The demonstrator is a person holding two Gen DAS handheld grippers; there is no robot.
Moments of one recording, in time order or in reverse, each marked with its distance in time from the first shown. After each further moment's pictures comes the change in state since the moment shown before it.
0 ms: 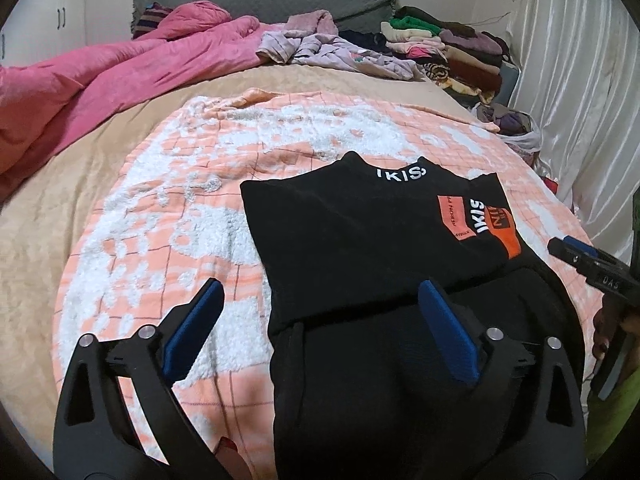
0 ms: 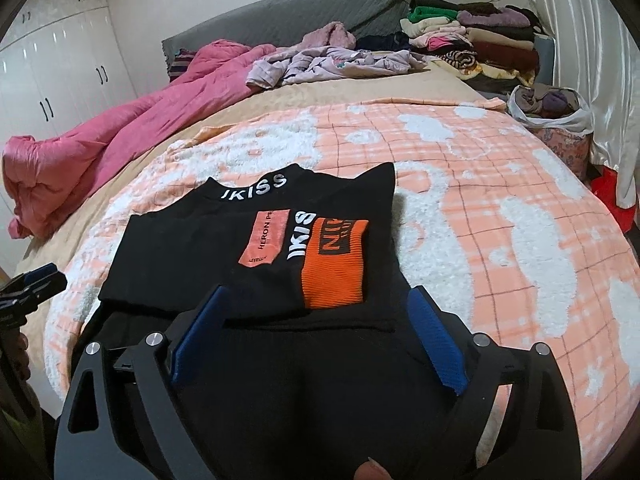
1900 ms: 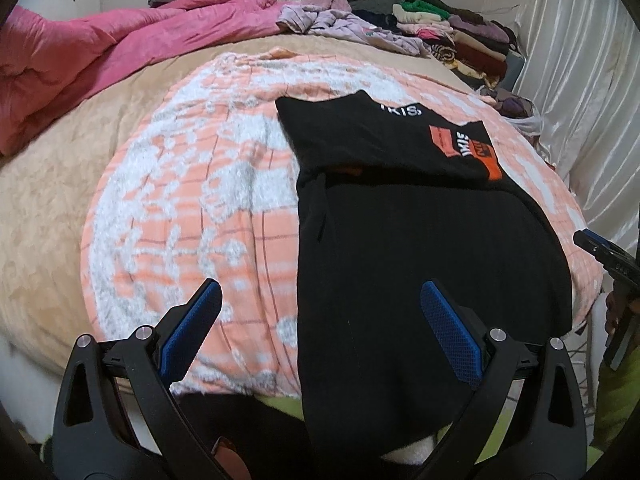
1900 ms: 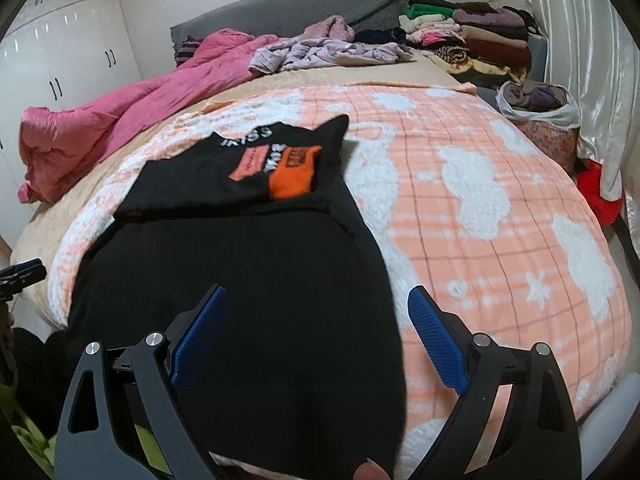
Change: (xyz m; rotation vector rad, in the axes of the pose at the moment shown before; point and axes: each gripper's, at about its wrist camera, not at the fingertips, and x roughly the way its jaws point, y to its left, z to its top) left arm -0.067 0.013 -0.100 -0.056 0.089 0.004; right arm -0.085 -0.040 -0.086 -0.045 0.040 -0.018
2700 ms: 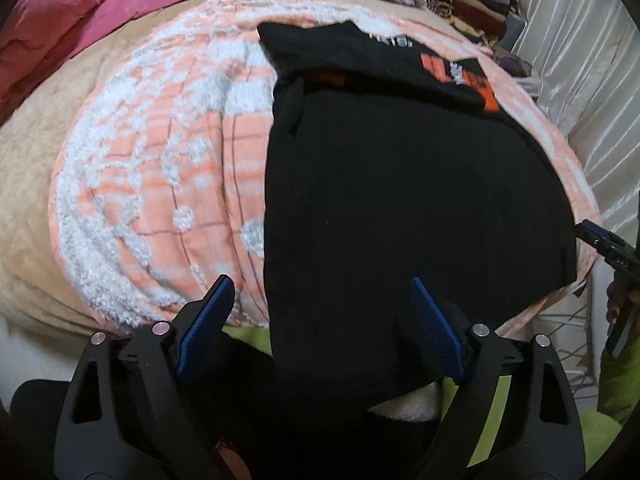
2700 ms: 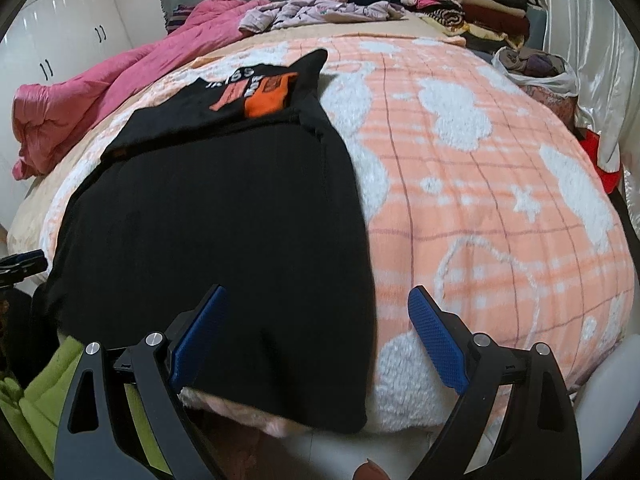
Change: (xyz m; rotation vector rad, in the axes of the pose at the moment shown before) left arm 0.027 -0.014 -0.047 0.013 0.177 -0.021; right arm 0.003 -0.025 -0.056 0.009 0.140 0.001
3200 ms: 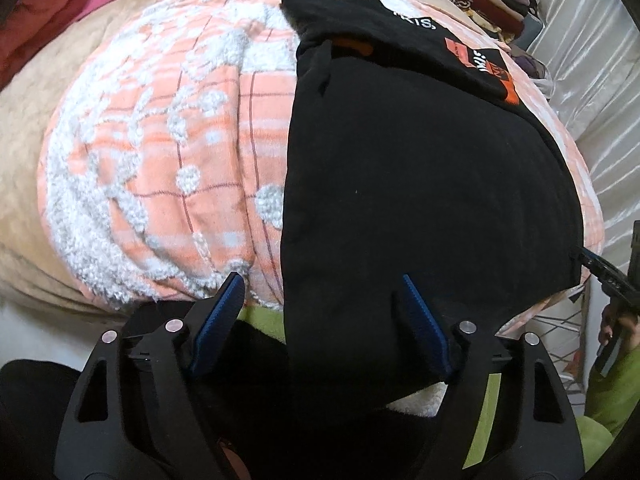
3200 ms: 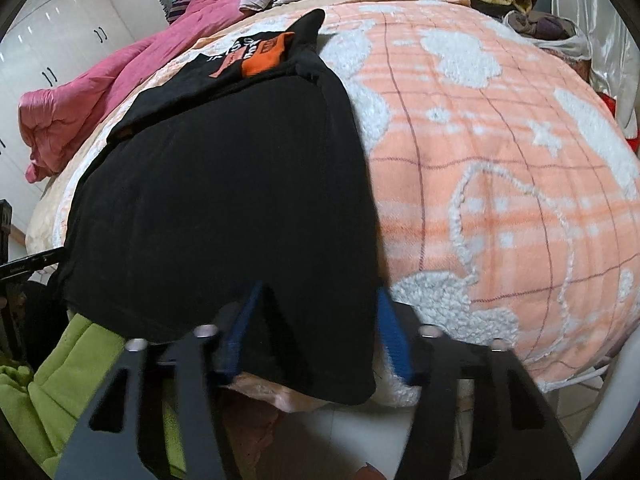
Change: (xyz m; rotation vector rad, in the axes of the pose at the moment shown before) left arm 0.014 0.020 -0.009 -0.082 0.078 -0.021; right arm 0.014 -0.014 -0.026 0.055 0.086 0.104
